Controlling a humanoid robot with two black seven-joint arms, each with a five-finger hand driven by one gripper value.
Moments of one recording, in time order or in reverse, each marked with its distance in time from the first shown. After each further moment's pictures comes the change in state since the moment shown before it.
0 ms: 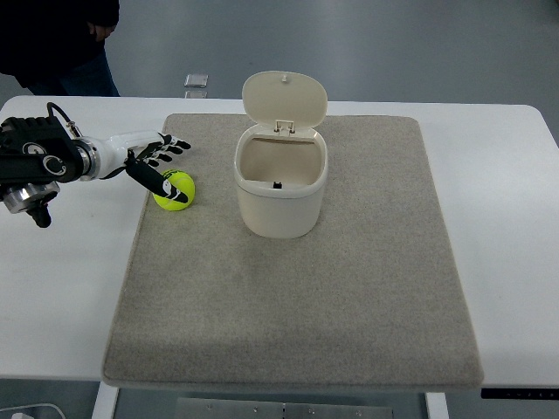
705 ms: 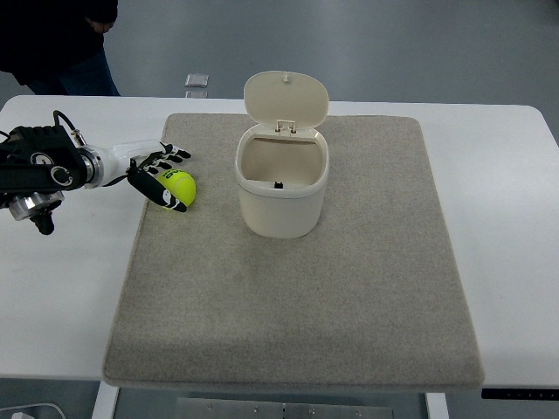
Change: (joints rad) left arm 0.015 -0.030 0.011 0.022 0.013 0.010 -0.001; right arm 0.000 0.000 0.000 0.000 0.000 0.000 0.000
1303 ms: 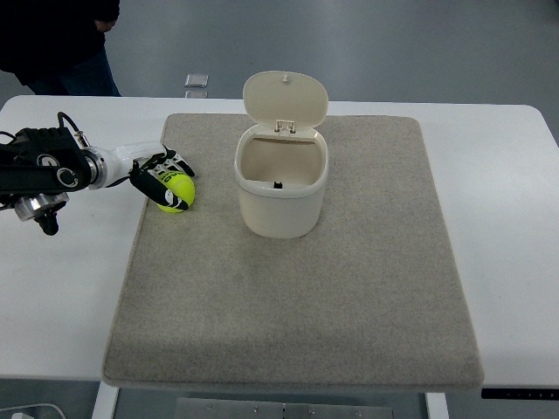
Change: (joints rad) left arm 0.006 -0.019 0.009 0.013 -0.003 0.001 -0.001; right arm 0.000 0.000 0.000 0.000 0.000 0.000 0.000
